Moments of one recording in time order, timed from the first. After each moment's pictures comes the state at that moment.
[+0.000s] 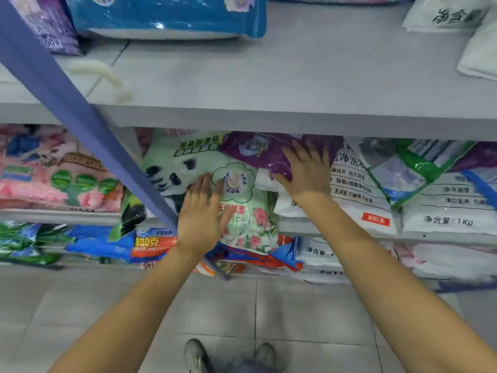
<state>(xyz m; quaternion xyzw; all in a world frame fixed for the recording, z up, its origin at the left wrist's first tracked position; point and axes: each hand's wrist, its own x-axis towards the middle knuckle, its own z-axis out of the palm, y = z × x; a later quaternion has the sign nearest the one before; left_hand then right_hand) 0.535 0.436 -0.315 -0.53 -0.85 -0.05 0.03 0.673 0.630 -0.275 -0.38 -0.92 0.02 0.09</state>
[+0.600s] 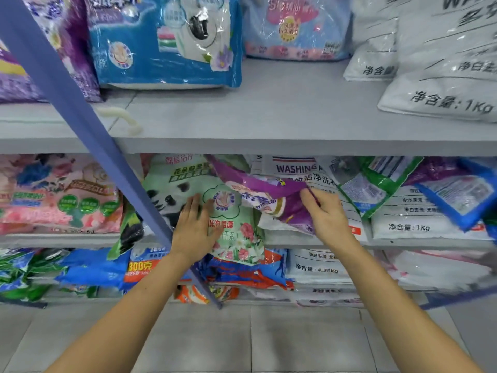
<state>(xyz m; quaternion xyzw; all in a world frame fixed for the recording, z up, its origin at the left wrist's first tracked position) 0.541 0.434 -0.292 -0.50 -0.86 -0.11 -0.09 0.762 0.570 -0.206 -0.31 -0.74 0.51 0.32</state>
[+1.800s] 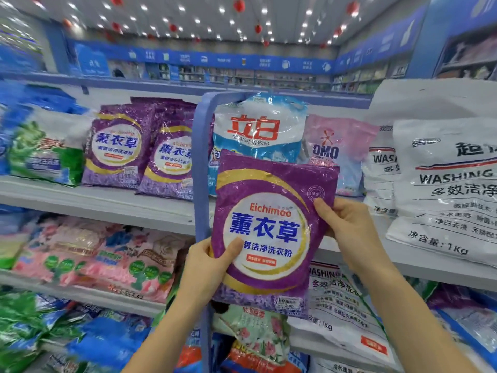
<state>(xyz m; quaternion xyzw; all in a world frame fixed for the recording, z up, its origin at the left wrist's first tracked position) 0.582 0.365 -0.079 -0.29 -0.63 -0.70 -0.17 0.724 0.519 -0.013 -0.15 -0.71 0.55 0.41</state>
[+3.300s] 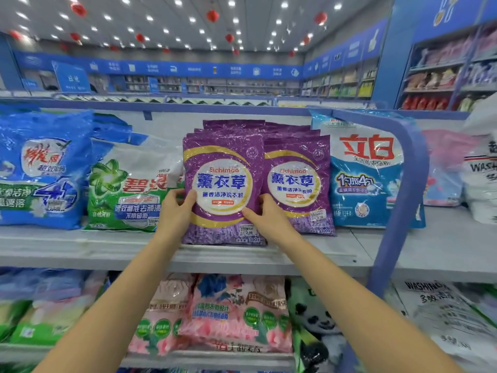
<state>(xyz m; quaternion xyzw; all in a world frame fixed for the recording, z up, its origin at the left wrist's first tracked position) 0.184 0.265 -0.026 -0.27 -0.68 -0.68 -0.10 0.339 0.363 -0.020 -0.30 -0.83 0.39 0.27</state>
